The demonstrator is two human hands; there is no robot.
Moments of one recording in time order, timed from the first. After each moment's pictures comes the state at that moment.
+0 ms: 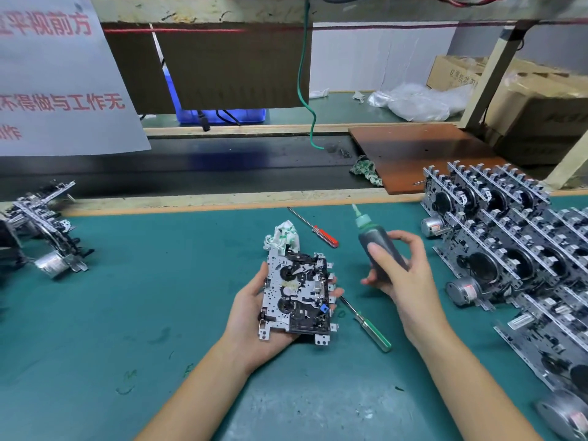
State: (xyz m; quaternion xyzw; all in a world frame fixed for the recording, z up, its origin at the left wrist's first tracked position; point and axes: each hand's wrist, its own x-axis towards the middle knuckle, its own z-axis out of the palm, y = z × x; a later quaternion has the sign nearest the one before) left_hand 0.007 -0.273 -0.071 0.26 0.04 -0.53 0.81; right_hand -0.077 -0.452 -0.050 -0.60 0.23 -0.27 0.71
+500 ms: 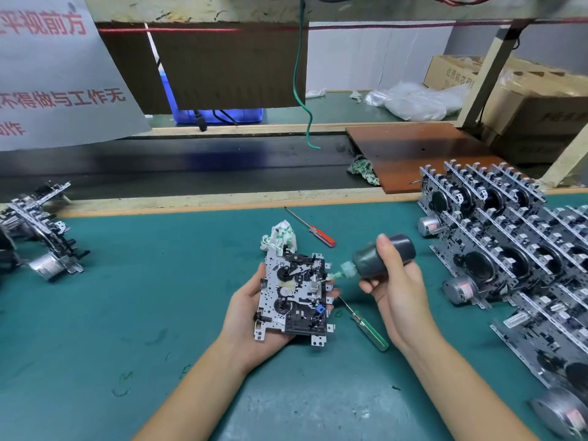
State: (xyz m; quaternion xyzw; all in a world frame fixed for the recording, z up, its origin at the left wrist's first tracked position) left_hand 0.007 -0.274 -0.071 0.22 0.01 -0.54 0.81; right_hand -0.072 -0.435 -0.045 -0.47 0.21 -0.29 0.80
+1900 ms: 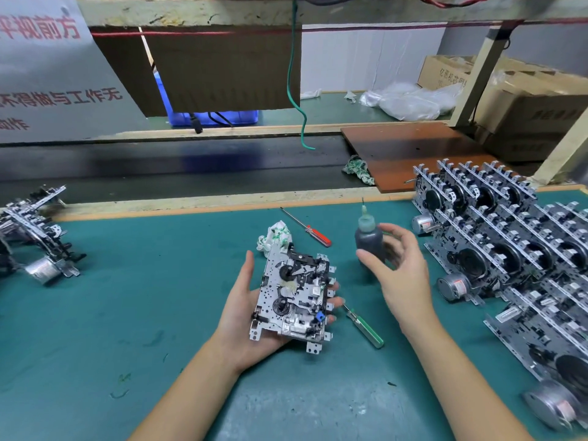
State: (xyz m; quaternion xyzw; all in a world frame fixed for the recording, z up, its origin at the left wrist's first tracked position) left_hand 0.010 -0.270 -0.072 0.30 -0.06 -0.56 0.77; right_hand -0.074 -0.460 -0.056 -0.70 0.21 -0.34 0.59
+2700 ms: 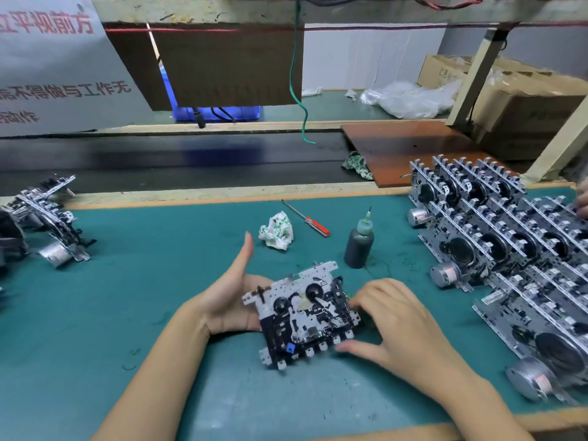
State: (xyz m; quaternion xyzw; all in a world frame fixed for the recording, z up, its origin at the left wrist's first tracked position) left_hand 0.032 -0.242 -0.057 0.50 -0.13 -0.60 0.61; right_hand -0.145 -0.435 -0.056 -0.98 -0.02 -0.19 0.07
